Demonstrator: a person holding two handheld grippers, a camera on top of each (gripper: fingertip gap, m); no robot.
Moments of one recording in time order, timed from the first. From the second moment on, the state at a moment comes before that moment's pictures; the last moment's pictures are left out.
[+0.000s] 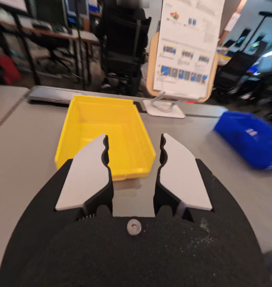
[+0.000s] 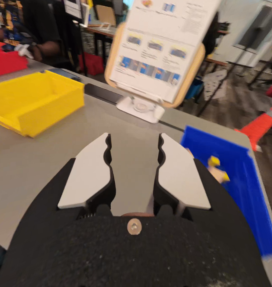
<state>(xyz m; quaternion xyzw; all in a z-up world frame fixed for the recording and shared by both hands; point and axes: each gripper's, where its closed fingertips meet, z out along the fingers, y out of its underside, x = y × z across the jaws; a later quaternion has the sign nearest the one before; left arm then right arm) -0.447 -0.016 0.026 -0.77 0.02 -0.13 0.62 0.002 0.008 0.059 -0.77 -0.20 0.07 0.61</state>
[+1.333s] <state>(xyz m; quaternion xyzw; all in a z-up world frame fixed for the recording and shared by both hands) -0.446 -0.041 -0.115 -0.82 0.00 -0.05 0.56 0.191 -0.070 -0.105 -0.80 0.04 0.03 0.60</state>
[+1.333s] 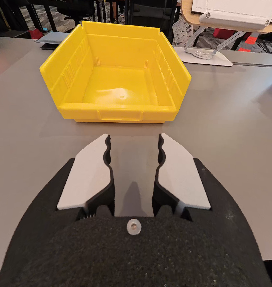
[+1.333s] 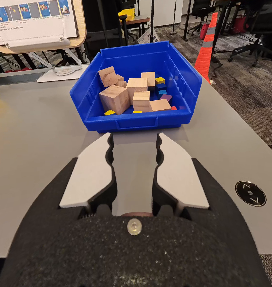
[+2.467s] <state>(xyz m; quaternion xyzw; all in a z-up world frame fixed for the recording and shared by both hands) 0.070 0.061 -0.133 -0.84 0.19 -0.16 0.49 0.231 -0.053 -0.125 -0.83 0.10 0.02 0.54</state>
